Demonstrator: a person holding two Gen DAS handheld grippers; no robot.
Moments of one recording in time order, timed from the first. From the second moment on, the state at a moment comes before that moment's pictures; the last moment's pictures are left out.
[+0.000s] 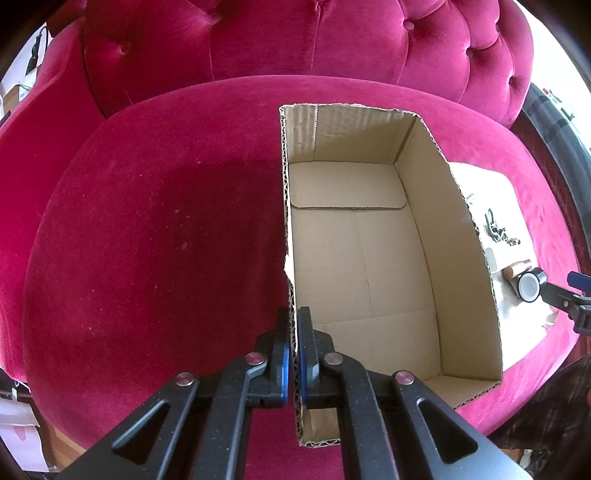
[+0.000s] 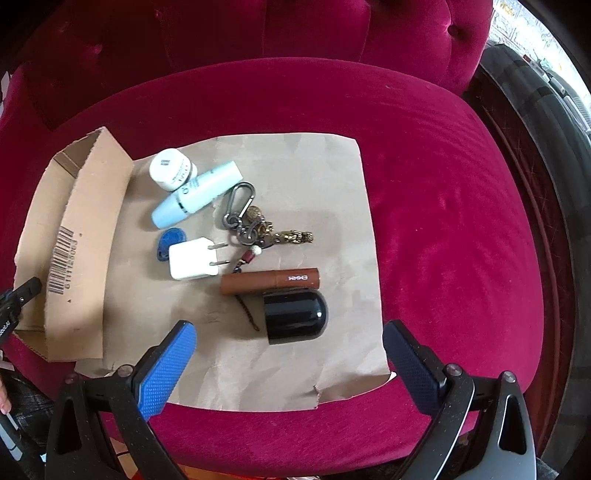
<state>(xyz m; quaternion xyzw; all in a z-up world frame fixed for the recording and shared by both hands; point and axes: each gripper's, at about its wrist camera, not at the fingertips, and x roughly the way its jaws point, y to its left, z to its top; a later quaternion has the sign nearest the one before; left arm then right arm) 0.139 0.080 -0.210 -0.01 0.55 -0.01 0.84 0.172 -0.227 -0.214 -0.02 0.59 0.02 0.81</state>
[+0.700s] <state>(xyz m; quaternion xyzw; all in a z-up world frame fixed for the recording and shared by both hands) 0.139 0.081 -0.210 -0.01 0.55 -0.01 0.84 0.183 -0.236 -0.237 0.01 0.61 0.03 0.79</state>
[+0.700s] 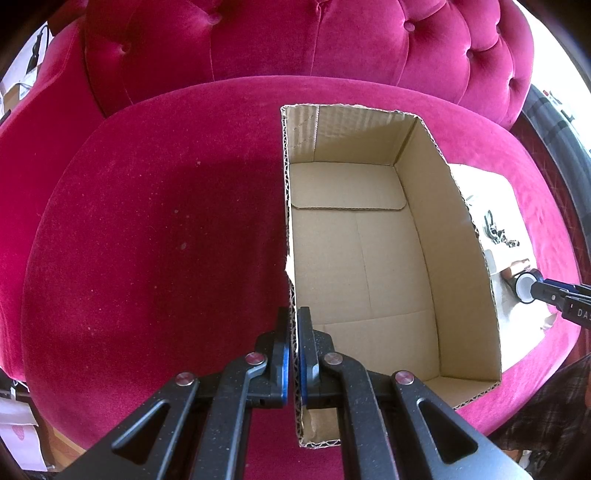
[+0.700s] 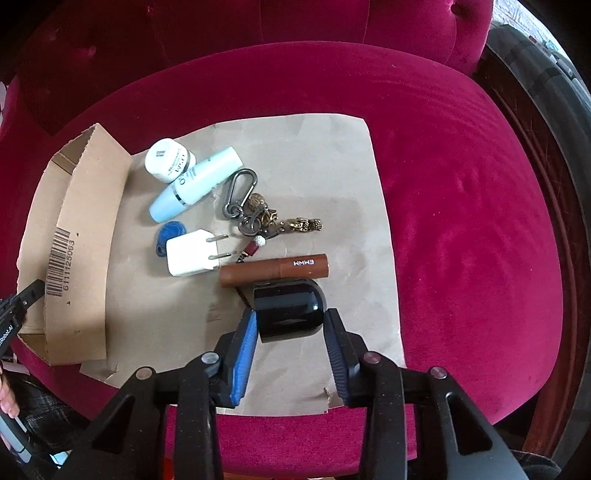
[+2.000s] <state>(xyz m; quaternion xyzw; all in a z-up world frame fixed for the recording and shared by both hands) 0.141 0.080 -0.214 -0.02 0.55 -0.01 0.83 0.200 -0.248 -0.236 0.02 0.61 0.00 0.80</state>
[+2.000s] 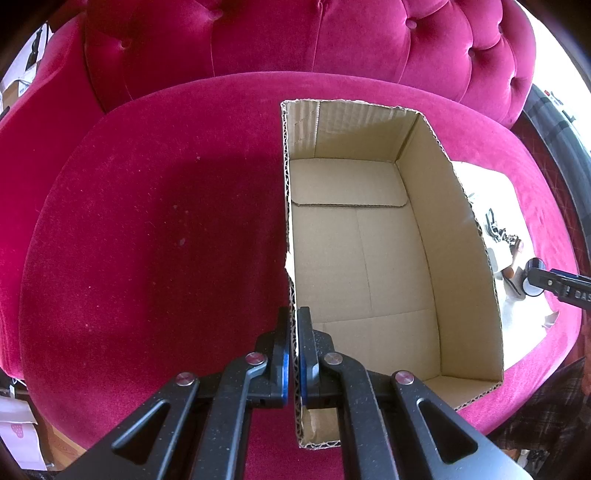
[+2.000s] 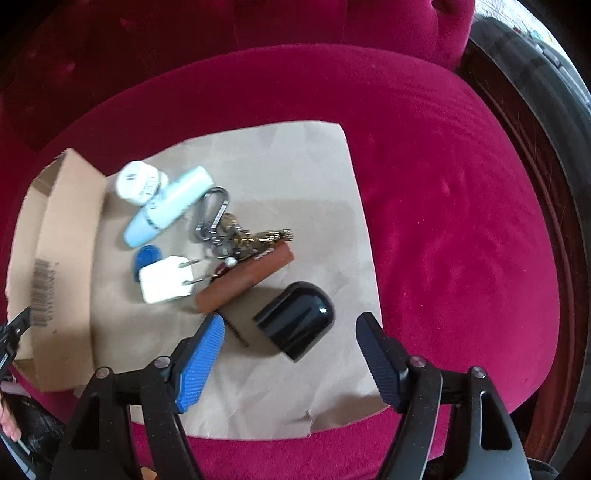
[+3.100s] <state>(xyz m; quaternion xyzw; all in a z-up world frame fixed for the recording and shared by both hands) 0.142 0.084 -0.214 -0.02 0.55 -0.01 0.83 0.189 -0.224 -0.171 0.01 0.56 0.04 0.83</state>
